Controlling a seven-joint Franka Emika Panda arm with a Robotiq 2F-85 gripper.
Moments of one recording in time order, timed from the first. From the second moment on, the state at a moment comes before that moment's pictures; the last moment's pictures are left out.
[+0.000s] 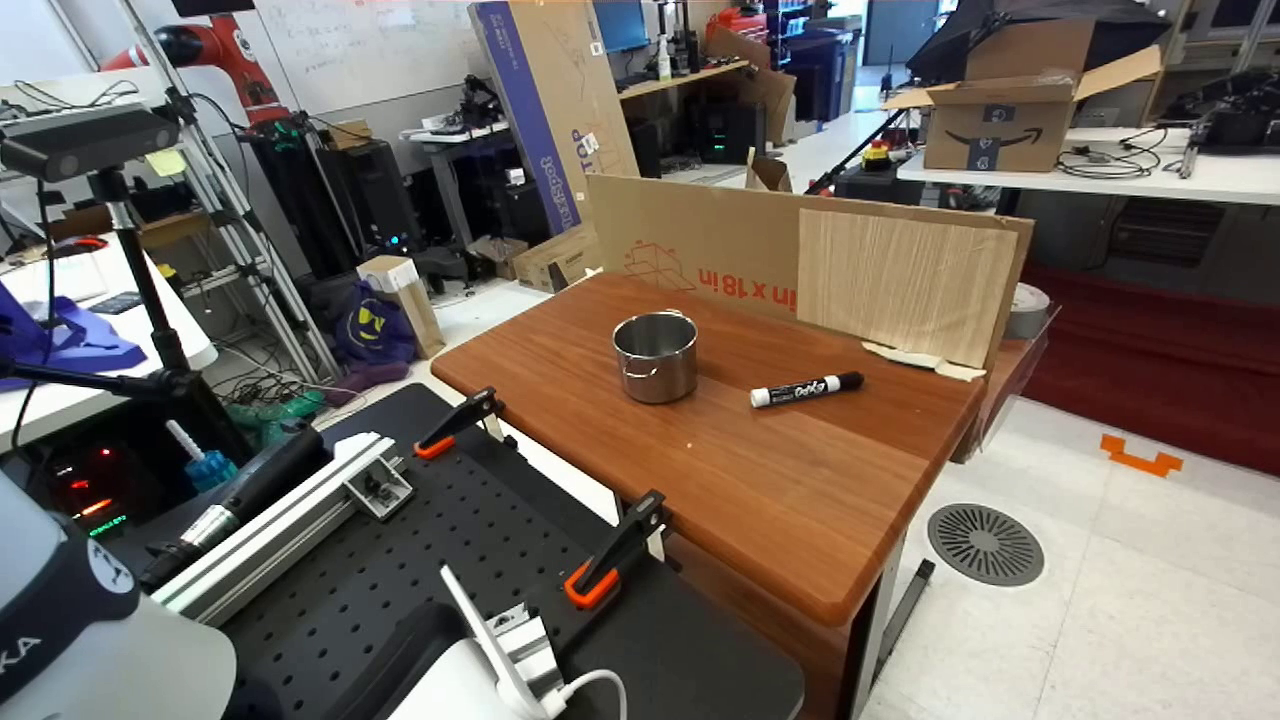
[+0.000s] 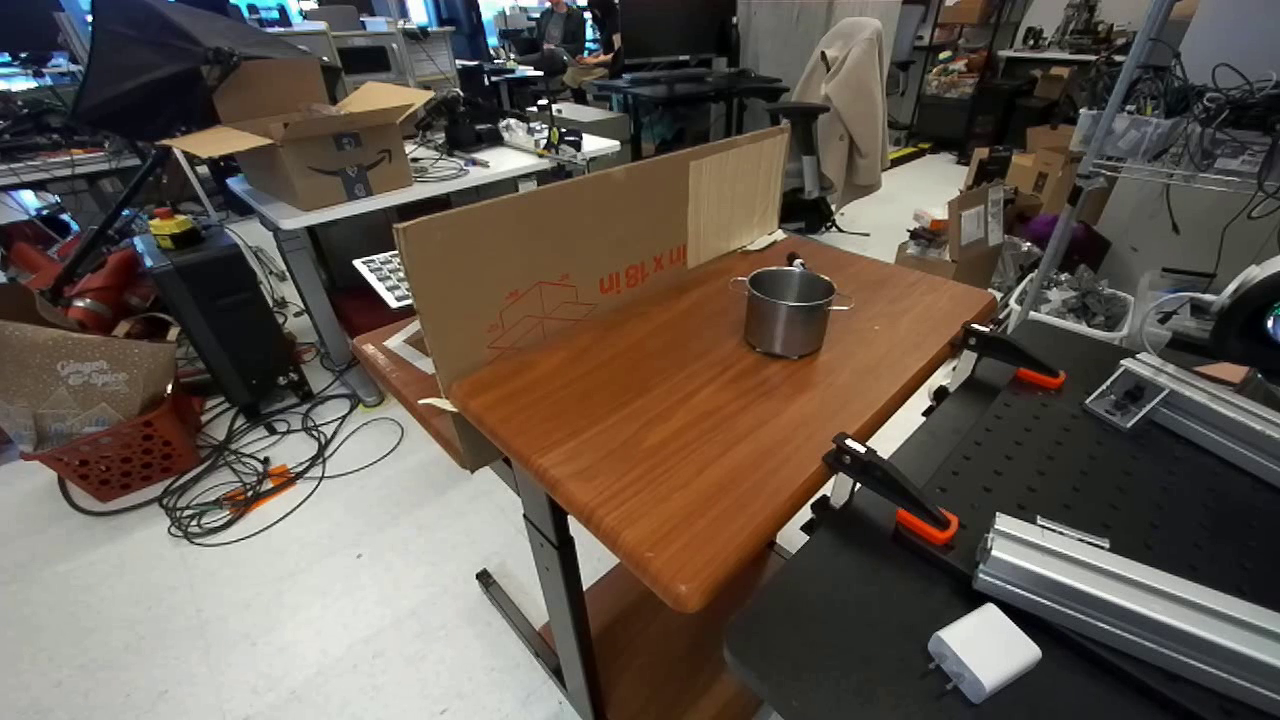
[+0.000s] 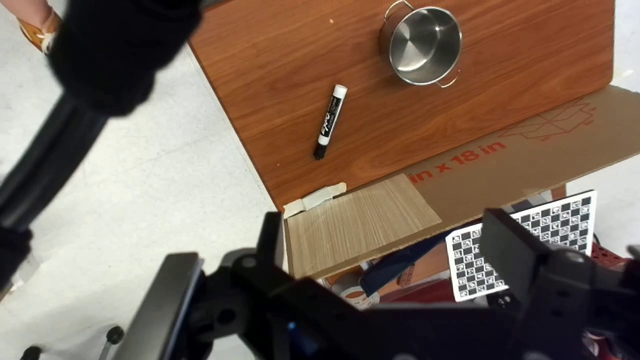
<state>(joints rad) -0.15 -0.33 -0.18 -2.18 0.06 2.01 -0.04</state>
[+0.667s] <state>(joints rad) -0.15 -0.05 -0.17 -2.12 0.07 2.12 -0.04</state>
